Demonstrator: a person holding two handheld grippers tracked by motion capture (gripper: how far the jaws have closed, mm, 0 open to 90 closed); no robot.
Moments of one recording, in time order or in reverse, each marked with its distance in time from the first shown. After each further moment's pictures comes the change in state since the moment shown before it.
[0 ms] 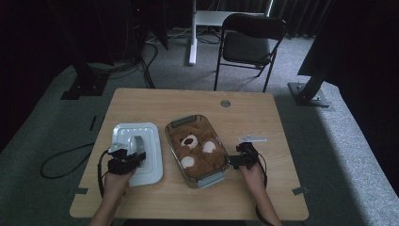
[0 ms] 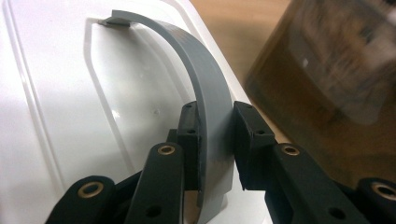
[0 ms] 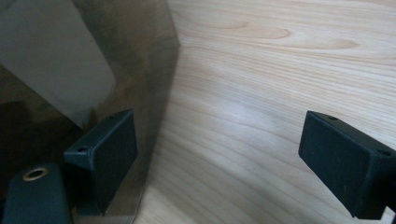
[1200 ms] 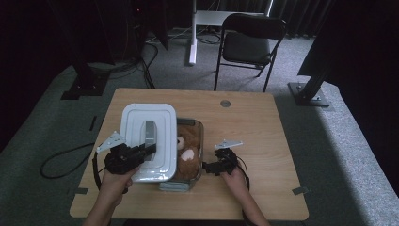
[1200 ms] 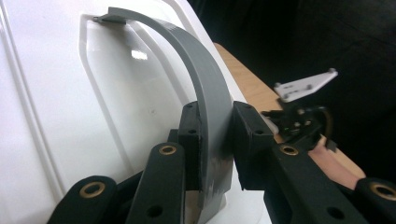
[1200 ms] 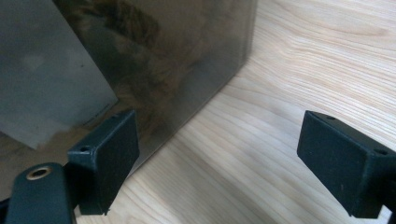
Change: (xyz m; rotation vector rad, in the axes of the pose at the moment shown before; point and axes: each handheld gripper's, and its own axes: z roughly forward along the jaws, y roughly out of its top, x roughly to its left) left arm -0.071 0.045 -0.061 -0.146 -0.288 0.139; right arm 0.064 0.001 0.033 0.040 0.112 -0.144
